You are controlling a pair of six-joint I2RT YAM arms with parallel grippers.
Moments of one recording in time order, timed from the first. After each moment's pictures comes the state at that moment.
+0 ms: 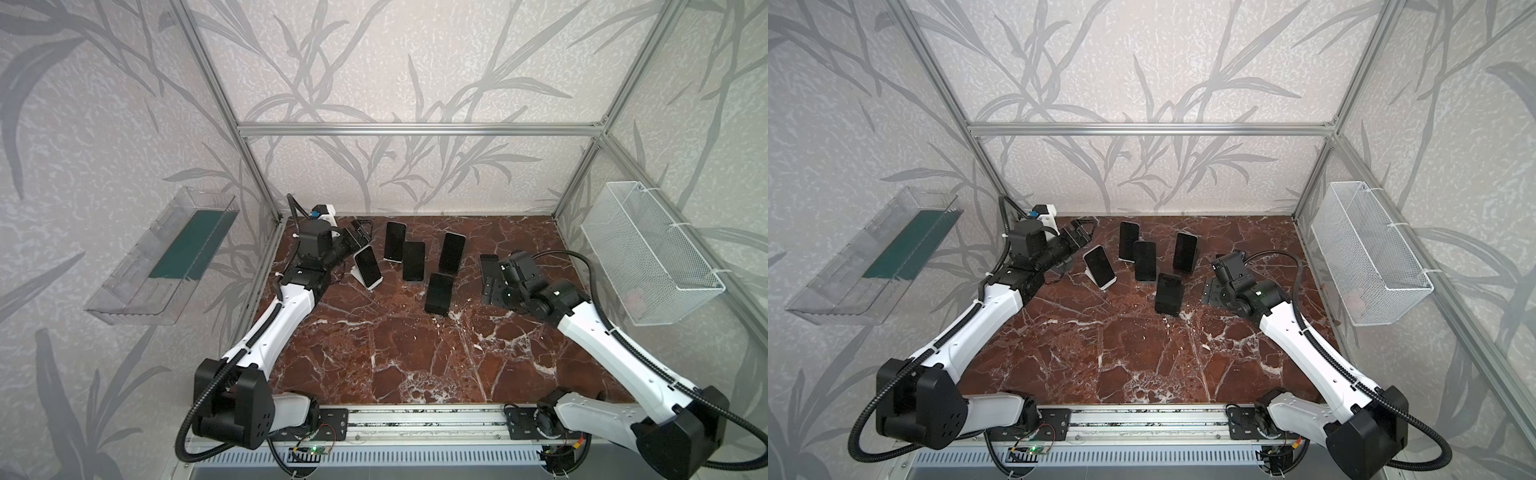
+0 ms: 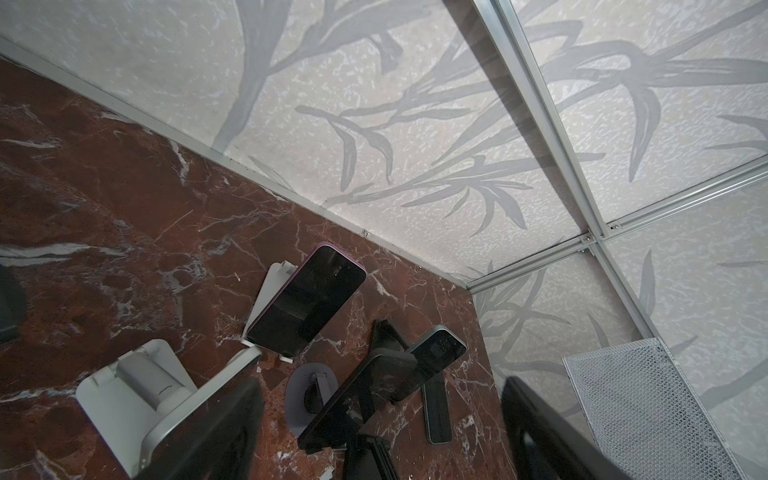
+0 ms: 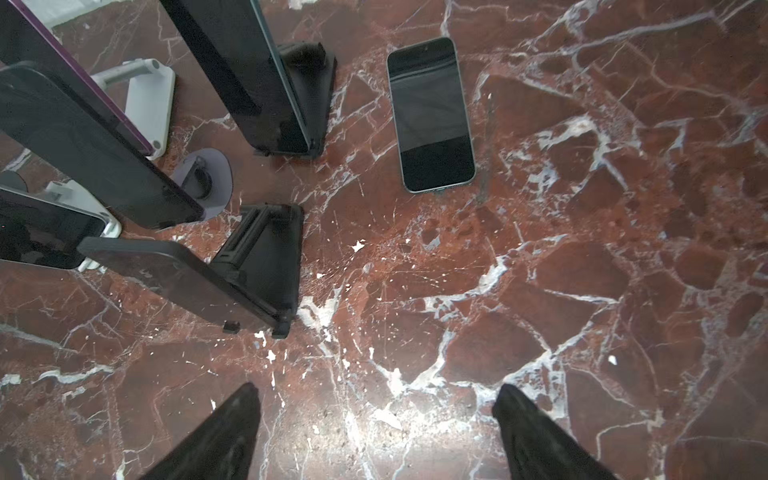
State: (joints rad) left arm -0.19 1.32 1.02 0.02 0.24 -0.78; right arm 0.53 1.18 1.05 -0.86 0.22 0.68
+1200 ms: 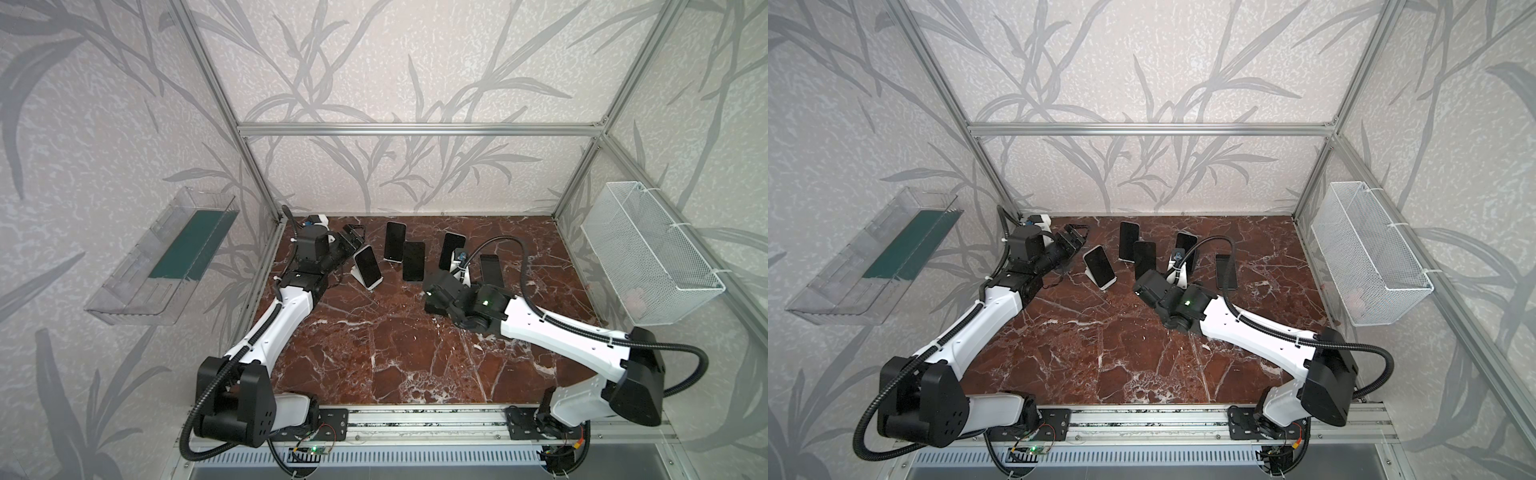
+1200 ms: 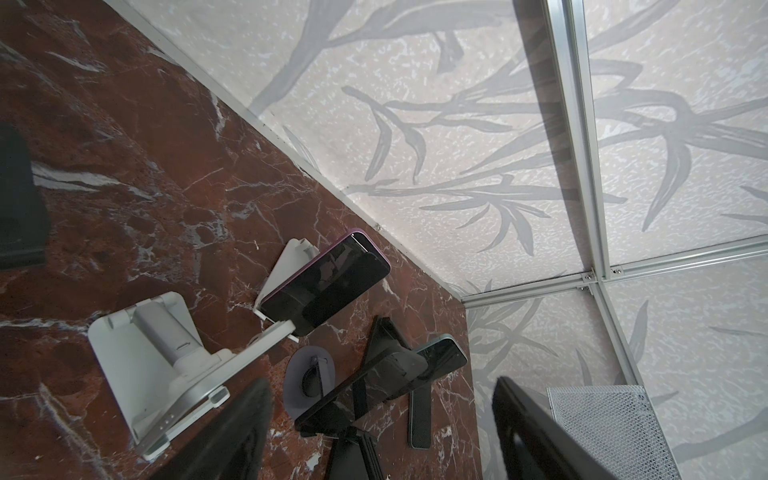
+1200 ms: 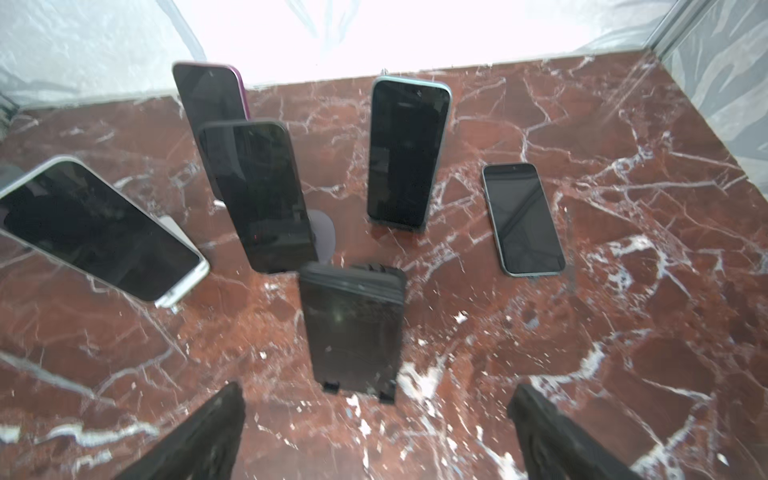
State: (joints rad) left arm -0.14 1.32 0.97 0.02 0.25 -0.94; right arm 0.99 1.51 1.27 -0.72 0.75 0.91
